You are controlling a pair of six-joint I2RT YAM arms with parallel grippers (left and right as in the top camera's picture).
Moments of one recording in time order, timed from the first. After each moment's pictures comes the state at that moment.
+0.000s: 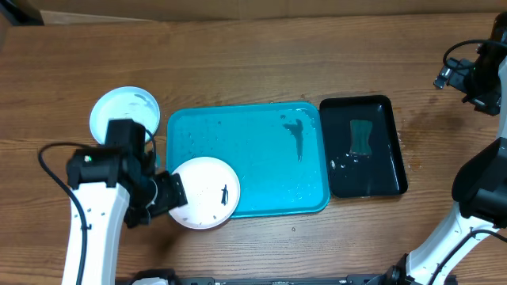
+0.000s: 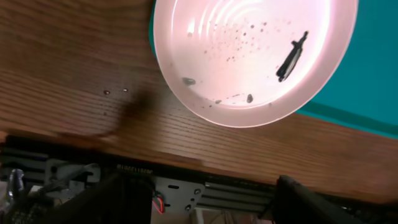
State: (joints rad) left arm 0.05 1.22 1.08 -1.48 0.14 -0.35; right arm -0.37 2.10 2.02 -1.31 0.01 0.22
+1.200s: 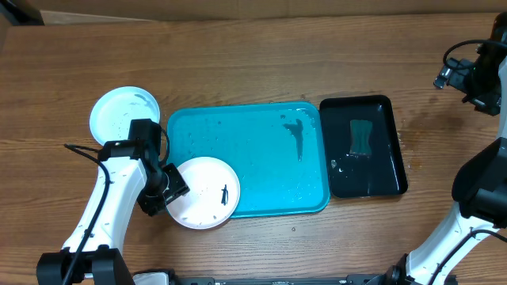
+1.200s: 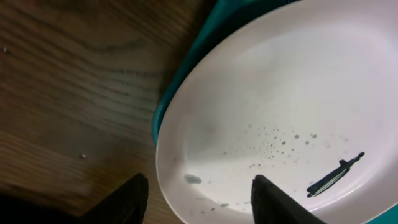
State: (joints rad) left arm 0.05 1.45 0.90 -1.10 0.06 -0.57; right arm -0.37 2.10 2.02 -1.31 0.01 0.22
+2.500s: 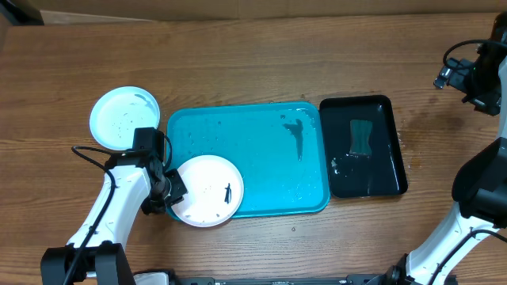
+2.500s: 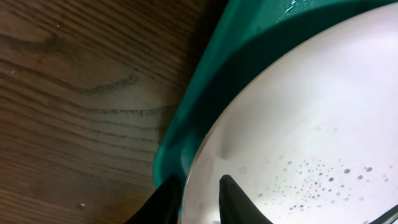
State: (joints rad) left arm 0.05 1.45 0.78 -0.92 0.02 -0.47; right arm -0.37 2.10 2.02 -1.31 0.01 0.22
